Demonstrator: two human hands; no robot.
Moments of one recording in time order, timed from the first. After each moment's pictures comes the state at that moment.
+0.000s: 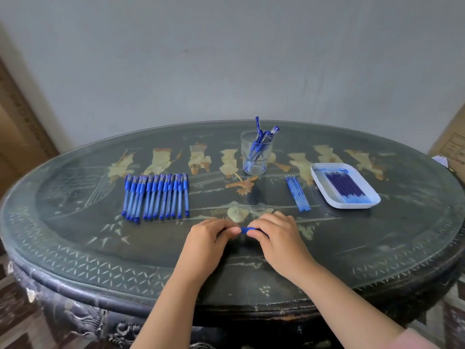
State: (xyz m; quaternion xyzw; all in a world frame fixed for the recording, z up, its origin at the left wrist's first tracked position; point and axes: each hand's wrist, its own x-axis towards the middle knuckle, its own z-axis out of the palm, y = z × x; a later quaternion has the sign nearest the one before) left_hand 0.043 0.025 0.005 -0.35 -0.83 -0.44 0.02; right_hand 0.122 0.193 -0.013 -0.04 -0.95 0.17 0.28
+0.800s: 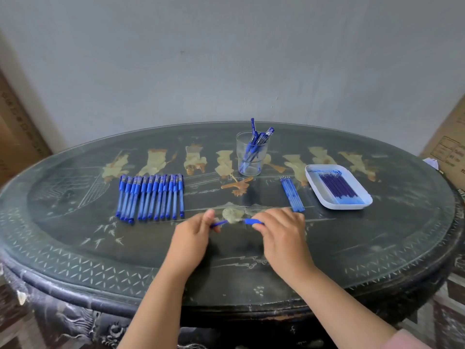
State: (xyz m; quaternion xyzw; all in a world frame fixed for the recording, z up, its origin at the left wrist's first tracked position) left_hand 0.041 0.020 0.020 -0.22 -0.85 -0.48 -0.08; right_hand 0.132 0.195 -0.005 -0.04 -0.91 0.10 0.40
